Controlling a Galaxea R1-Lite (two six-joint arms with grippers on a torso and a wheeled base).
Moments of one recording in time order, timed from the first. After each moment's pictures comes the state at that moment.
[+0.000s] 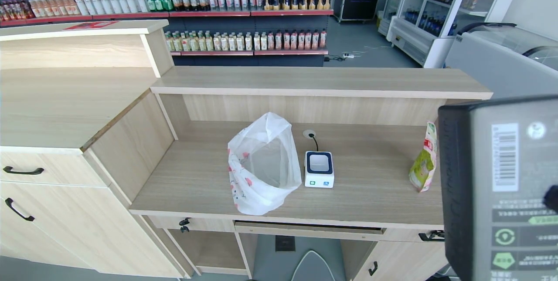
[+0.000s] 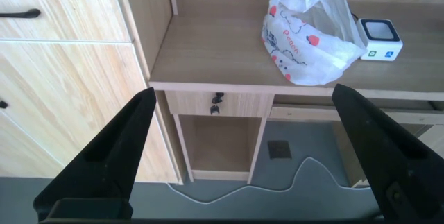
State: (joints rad) left arm 0.00 0.00 0.00 0.00 -0.03 0.00; right arm 0.85 0.97 -0.46 -0.79 0.36 -2.69
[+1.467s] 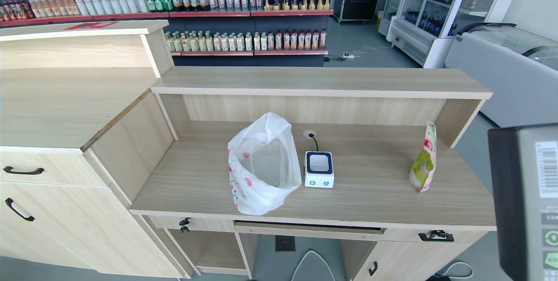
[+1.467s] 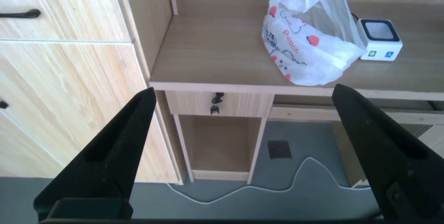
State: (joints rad) left arm 0.00 0.00 0.00 0.00 -0.03 0.00; right arm 0.61 0.79 -0.45 -0.55 0.45 -2.57
